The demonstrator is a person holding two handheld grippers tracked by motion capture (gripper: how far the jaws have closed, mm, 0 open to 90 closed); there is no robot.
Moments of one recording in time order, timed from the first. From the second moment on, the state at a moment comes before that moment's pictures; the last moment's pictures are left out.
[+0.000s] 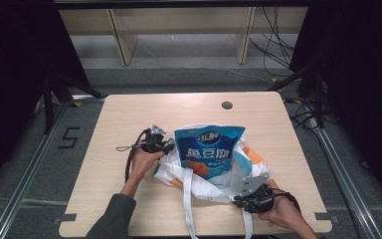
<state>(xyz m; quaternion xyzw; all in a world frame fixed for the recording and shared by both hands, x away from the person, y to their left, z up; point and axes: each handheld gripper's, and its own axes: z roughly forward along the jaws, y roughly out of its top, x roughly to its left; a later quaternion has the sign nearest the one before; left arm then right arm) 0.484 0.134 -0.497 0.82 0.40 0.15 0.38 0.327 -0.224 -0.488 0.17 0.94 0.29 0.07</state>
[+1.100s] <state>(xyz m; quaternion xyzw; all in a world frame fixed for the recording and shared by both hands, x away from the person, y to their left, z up) 0.340 0.089 -0.492 0.89 0.26 0.12 0.37 0.443 -0.261 -0.445 0.33 0.85 0.34 0.24</state>
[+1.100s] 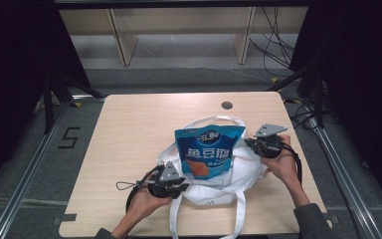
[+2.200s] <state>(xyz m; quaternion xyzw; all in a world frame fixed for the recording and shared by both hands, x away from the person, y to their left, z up) 0.449 0.114 -0.440 0.85 0.33 0.16 0.37 0.348 -0.239 -0.450 0.29 0.87 0.38 0.13</state>
